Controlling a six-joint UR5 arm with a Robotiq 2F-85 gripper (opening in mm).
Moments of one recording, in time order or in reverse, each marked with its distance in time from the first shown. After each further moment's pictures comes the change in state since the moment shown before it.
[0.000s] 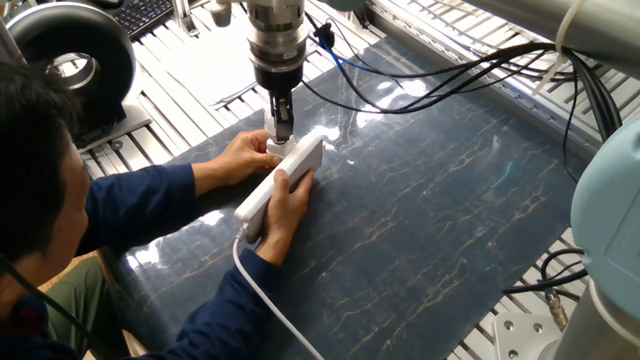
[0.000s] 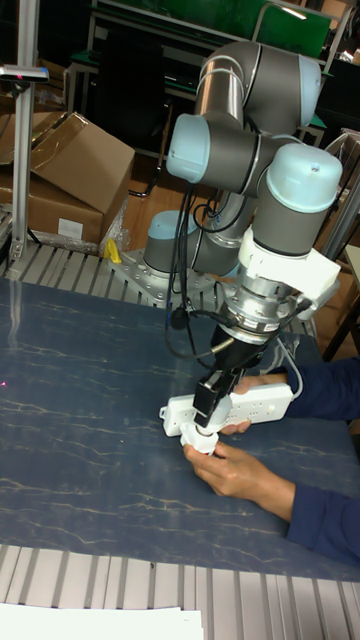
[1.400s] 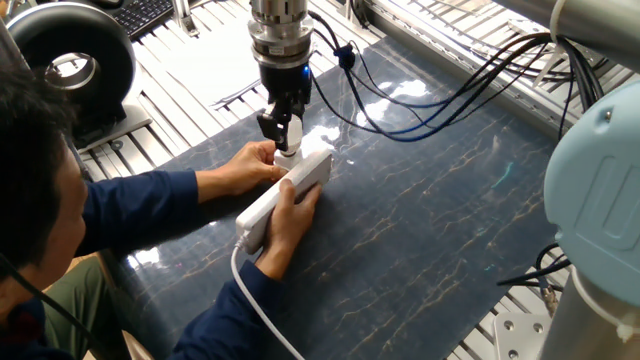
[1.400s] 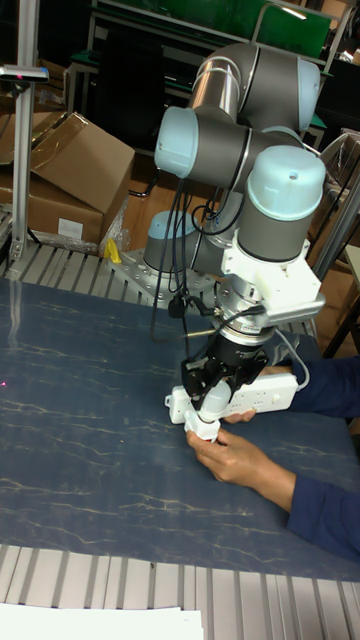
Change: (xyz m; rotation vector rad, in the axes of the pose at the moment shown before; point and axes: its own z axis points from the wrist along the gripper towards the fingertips) arm -0.002 0.022 -0.002 -0.142 0.020 0.601
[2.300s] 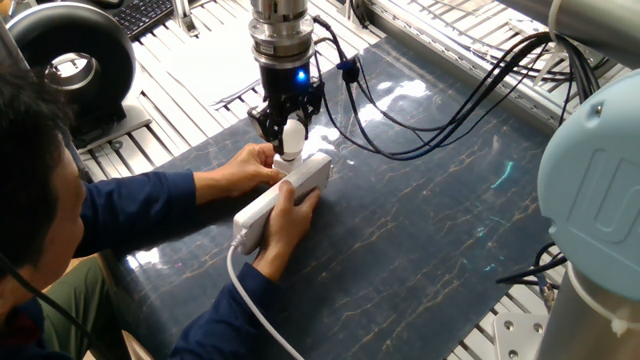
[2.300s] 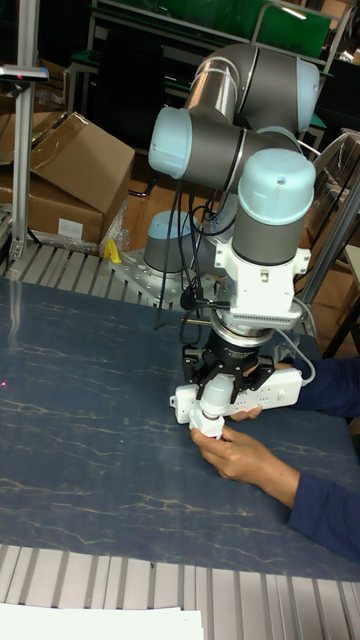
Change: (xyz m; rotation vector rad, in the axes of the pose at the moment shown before) arm -0.002 0.008 0.002 -0.051 0.006 0.373
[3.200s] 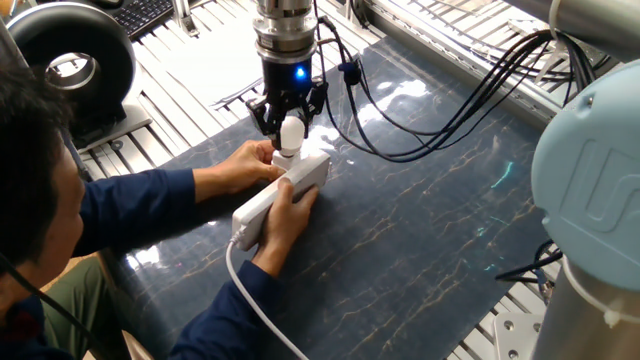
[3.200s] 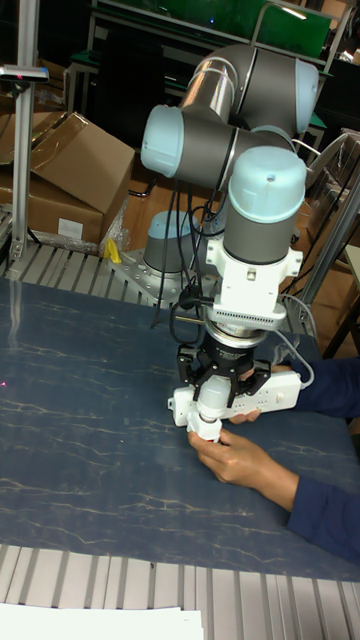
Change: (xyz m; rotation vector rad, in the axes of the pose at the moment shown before) arm -0.010 -0.011 -0.008 -0.009 -0.008 0.080
